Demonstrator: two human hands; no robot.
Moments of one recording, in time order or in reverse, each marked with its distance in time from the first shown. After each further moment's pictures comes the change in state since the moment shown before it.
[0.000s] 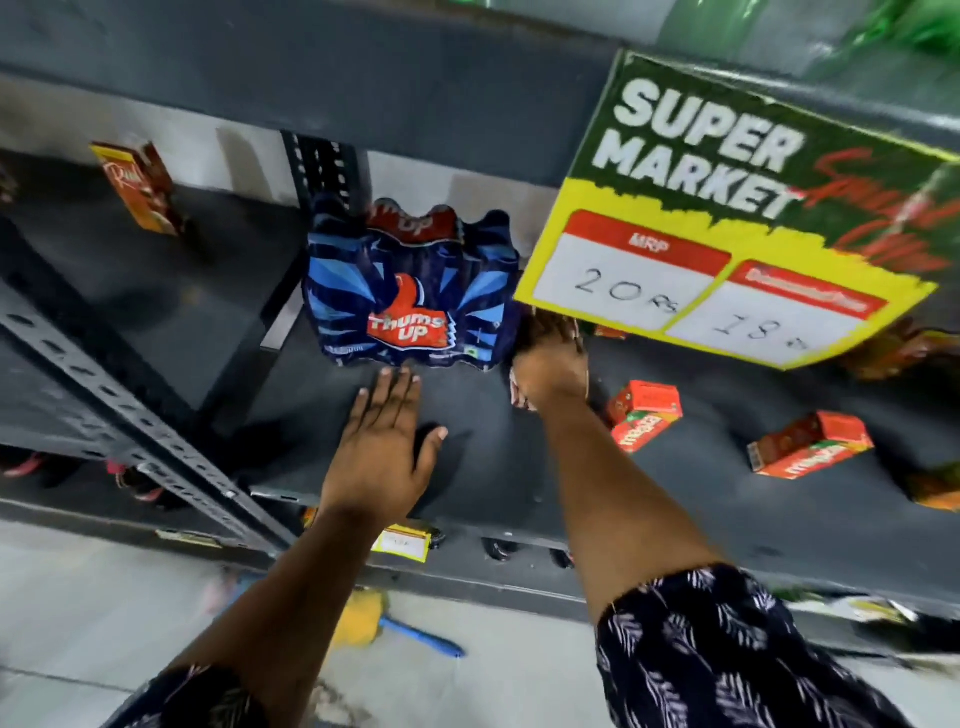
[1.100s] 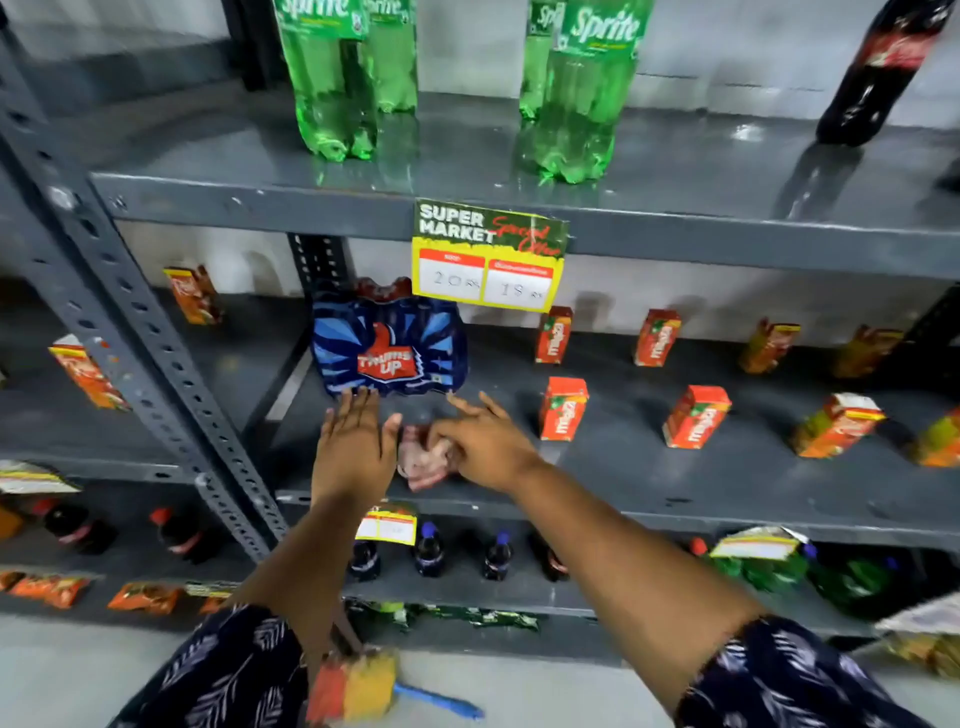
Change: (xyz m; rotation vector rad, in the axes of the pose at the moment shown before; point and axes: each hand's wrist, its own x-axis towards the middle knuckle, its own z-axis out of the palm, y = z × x) left_hand -0.027 0.029 -0.062 -0.049 0.141 -0.128; right_hand -0.135 0.013 -0.036 0.041 -0.161 -0.685
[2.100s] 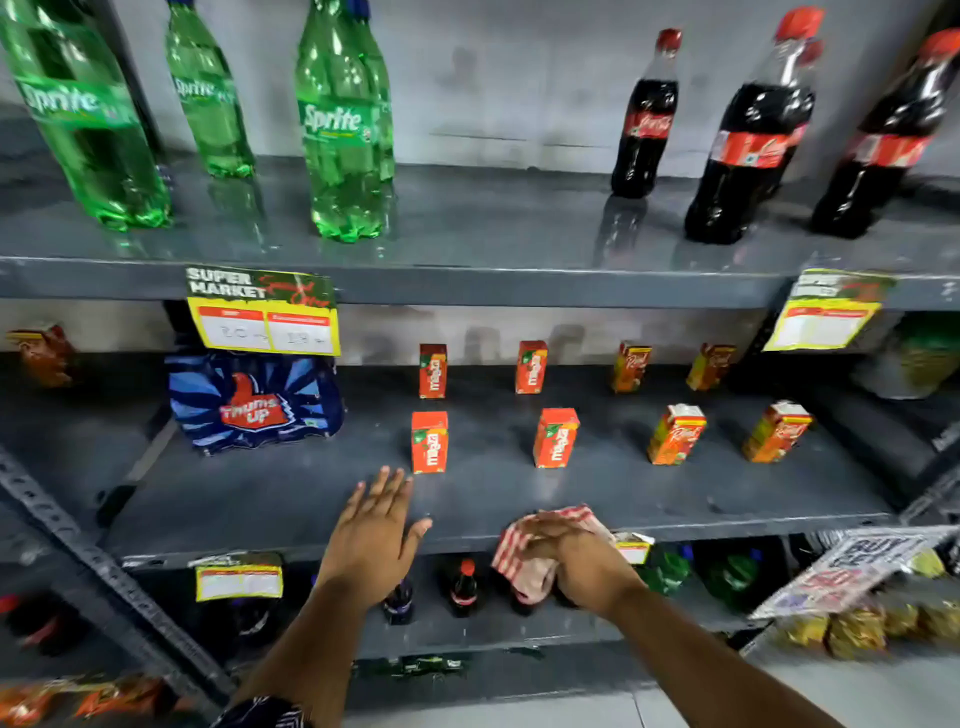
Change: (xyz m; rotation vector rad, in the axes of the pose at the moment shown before) left_hand -0.059 0.148 0.067 0.190 -0.255 0.343; right_hand -0.235 0.154 -0.048 -0.028 -0.020 0.222
